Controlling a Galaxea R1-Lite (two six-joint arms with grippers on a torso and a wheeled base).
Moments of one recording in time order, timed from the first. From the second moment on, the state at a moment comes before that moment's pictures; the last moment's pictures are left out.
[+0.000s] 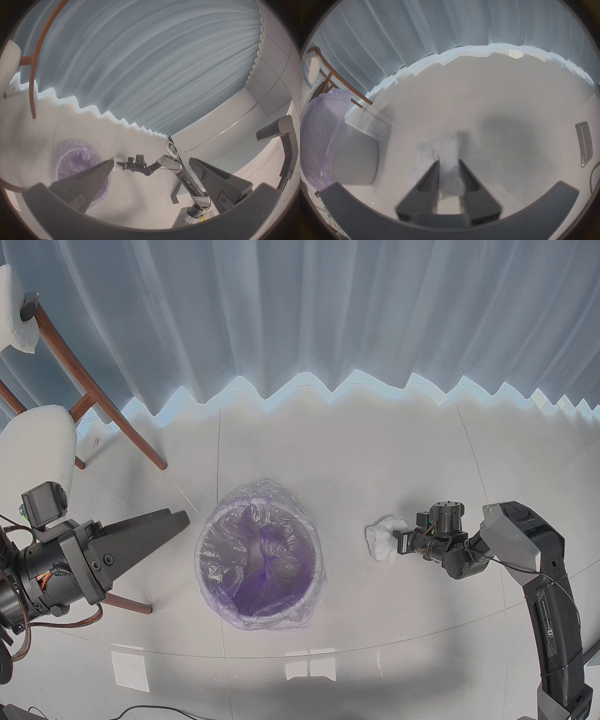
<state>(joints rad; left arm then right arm) -0.40 1.21 -0.39 -0.91 -0.53 -0.53 0.17 2.74 -1.58 -0.70 0.22 0.04</state>
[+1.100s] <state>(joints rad) -0.39 1.23 -0.37 -0.91 -0.49 -0.54 0.55 1.93 -0.35 -1.47 0.22 0.74</state>
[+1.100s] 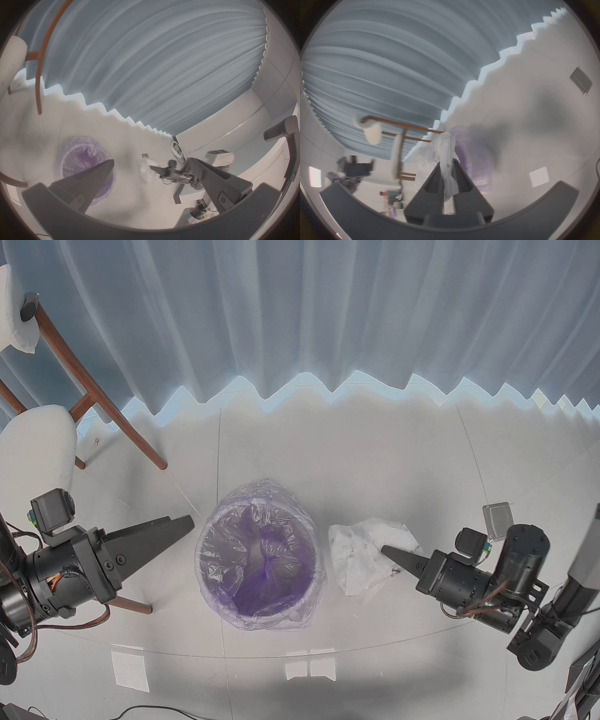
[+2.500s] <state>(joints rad) -0.56 1.09 -0.36 -0.91 -0.47 -0.45 0.55 2.23 -0.50 -1.55 0.08 0.50</state>
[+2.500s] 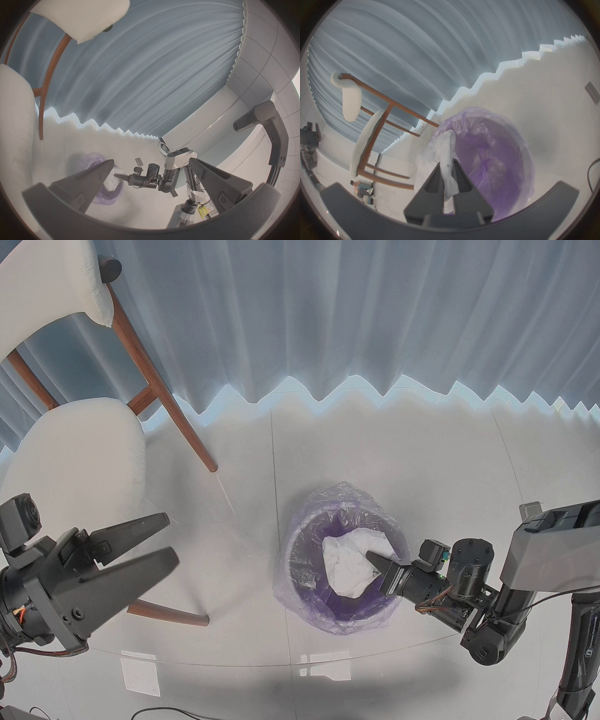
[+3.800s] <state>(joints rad) -0.57 1.09 -0.35 -0.91 -0.47 -0.43 0.56 2.15 -0.43 -1.55 -0.01 0.51</state>
